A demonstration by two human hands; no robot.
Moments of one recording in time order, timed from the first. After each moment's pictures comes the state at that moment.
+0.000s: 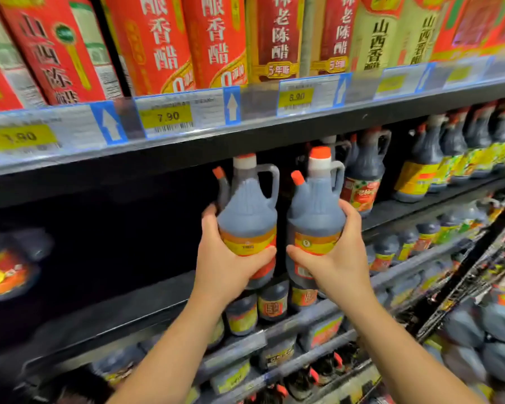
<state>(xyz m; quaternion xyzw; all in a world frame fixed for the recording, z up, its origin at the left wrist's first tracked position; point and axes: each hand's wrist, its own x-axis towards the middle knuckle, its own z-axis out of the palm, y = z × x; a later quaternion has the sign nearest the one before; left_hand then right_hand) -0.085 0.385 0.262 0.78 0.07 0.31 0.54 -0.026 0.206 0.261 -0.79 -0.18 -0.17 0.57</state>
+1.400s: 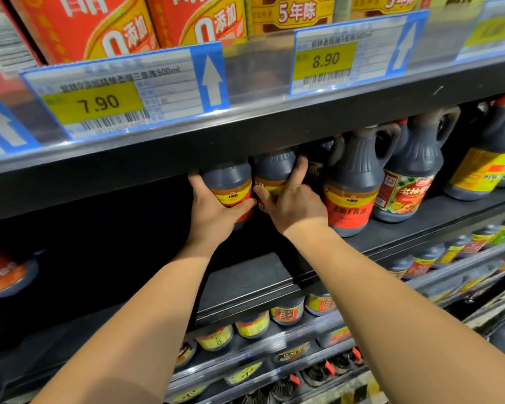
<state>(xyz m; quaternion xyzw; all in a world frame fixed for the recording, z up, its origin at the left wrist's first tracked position) 0.036 0.463 0.243 0.79 0.18 0.32 0.48 0.099 0.321 0.260 -0.94 -0.14 -0.09 0.29</state>
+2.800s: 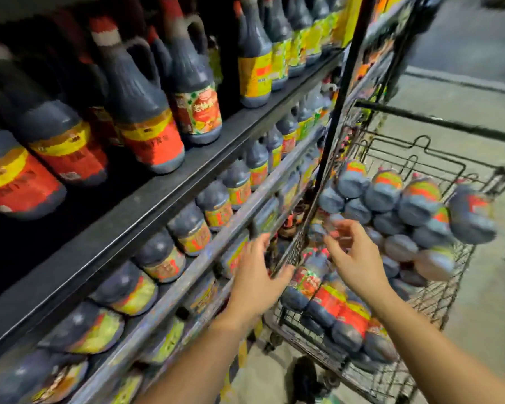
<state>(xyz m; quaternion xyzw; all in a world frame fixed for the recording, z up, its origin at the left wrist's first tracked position) -0.077 0.186 0.105 0.88 -0.13 -0.05 0.46 -0.097 -0.009 0.124 -0.85 0.16 -0.13 0.49</state>
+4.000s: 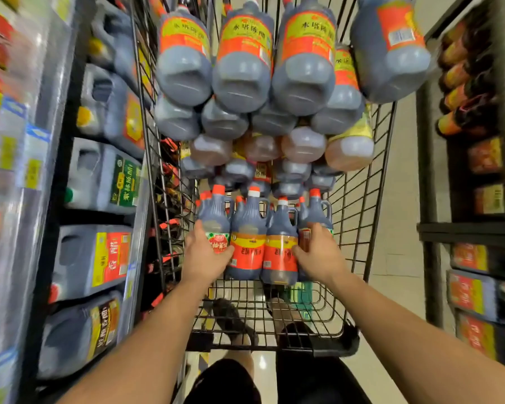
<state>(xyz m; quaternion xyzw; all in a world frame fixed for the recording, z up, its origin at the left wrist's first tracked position) 0.004 0.012 -0.130 0.90 -0.07 -0.38 0.21 -0.155 -0.168 -0.129 -0.77 0.47 0.19 0.38</state>
